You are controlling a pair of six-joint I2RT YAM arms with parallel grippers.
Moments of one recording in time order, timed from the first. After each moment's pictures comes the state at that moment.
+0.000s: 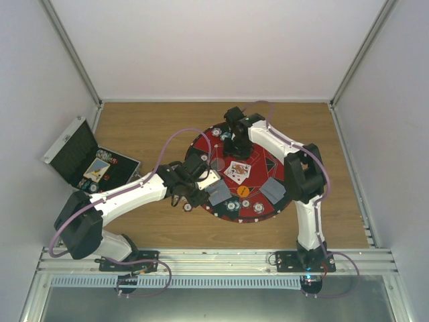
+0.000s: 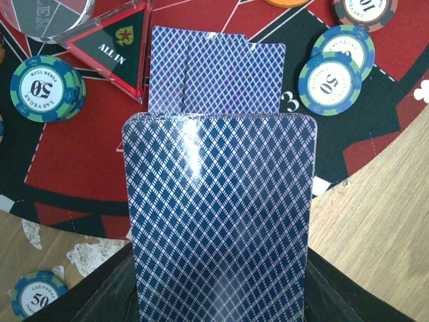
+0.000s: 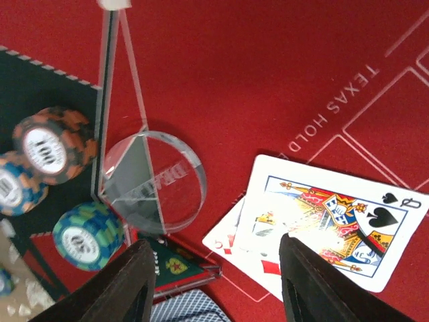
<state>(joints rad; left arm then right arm) -0.80 1.42 0.98 -0.68 0.04 0.15 0.52 2.13 1.78 -1.01 -0.14 0.63</state>
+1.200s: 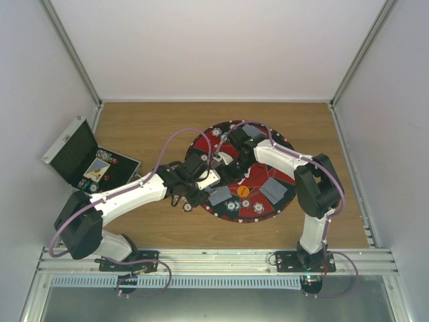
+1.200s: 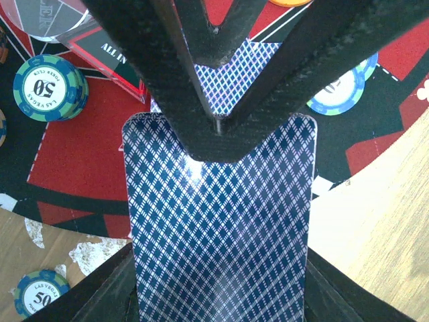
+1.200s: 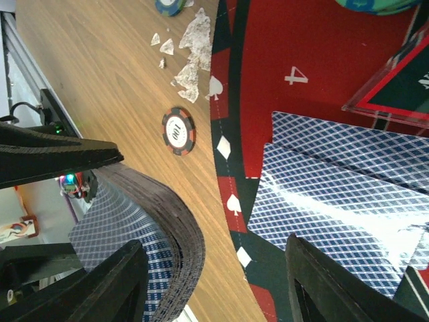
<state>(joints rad) -0.80 1.42 0.98 -0.68 0.04 0.15 0.58 1.88 1.35 -0.84 -0.75 0.09</state>
